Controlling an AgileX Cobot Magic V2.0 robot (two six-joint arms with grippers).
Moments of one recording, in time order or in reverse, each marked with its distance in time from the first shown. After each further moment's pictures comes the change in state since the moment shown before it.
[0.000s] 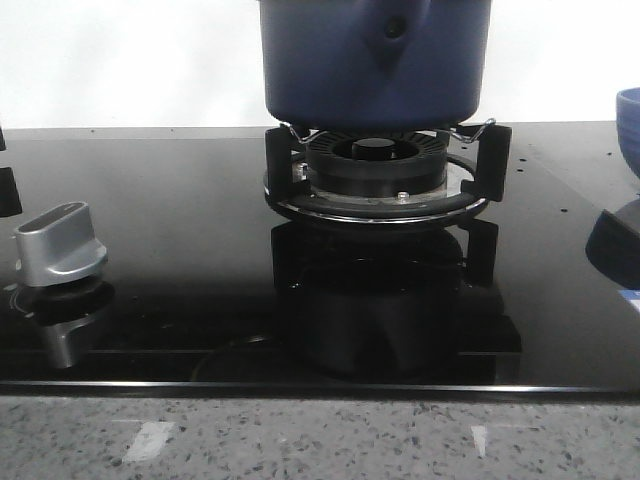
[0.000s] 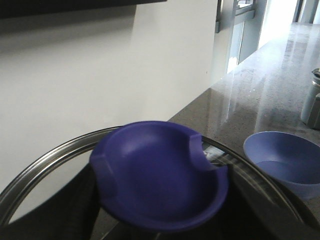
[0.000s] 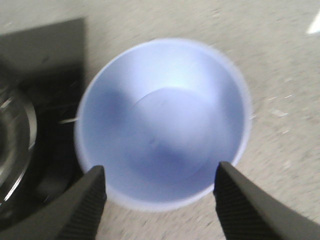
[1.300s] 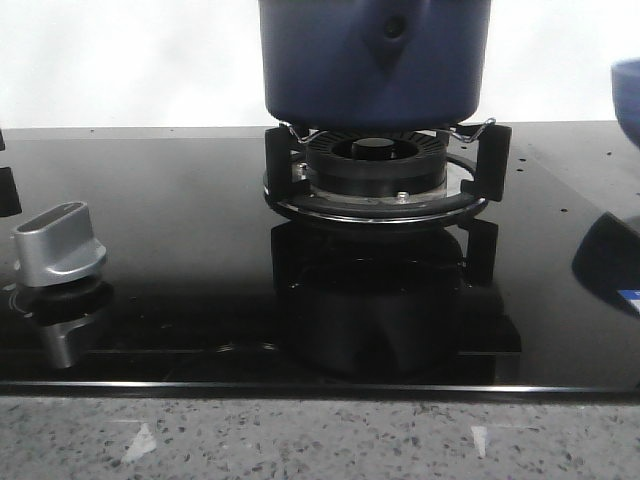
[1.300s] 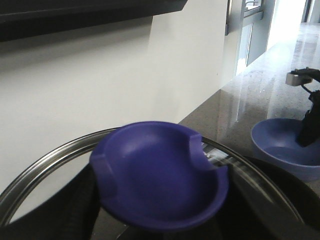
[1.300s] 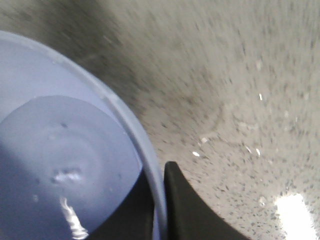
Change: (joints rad) left arm 0.093 -0.025 0.000 0.023 0.071 -0.002; right arm -0.130 0.477 -0.277 0.002 0.163 -0.005
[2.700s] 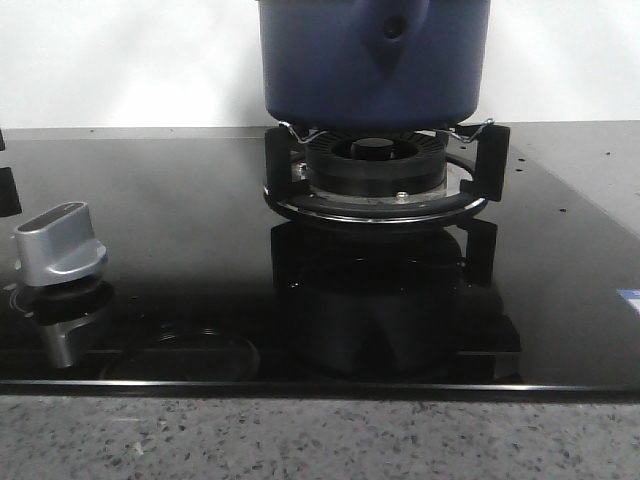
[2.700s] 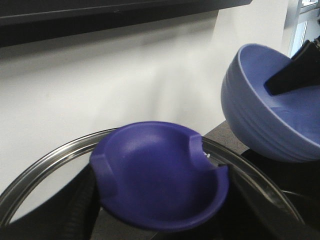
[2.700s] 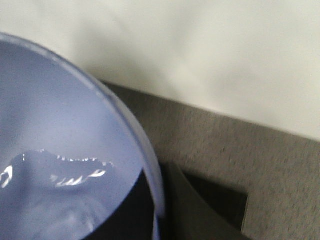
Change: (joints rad) left arm 0.159 0.000 0.000 0.012 -0.002 0.000; right arm 0.551 0.219 -0.614 -0.034 -0.182 -0.103
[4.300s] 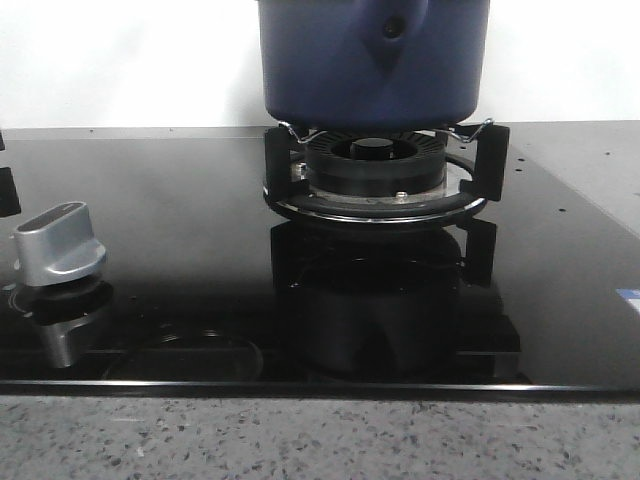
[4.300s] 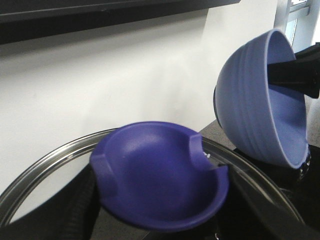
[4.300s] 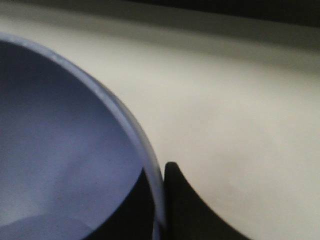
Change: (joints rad) left arm 0.000 0.000 0.000 0.006 0.030 0.000; right arm 0.044 -0.210 0.693 -0.080 -1.052 -0.078
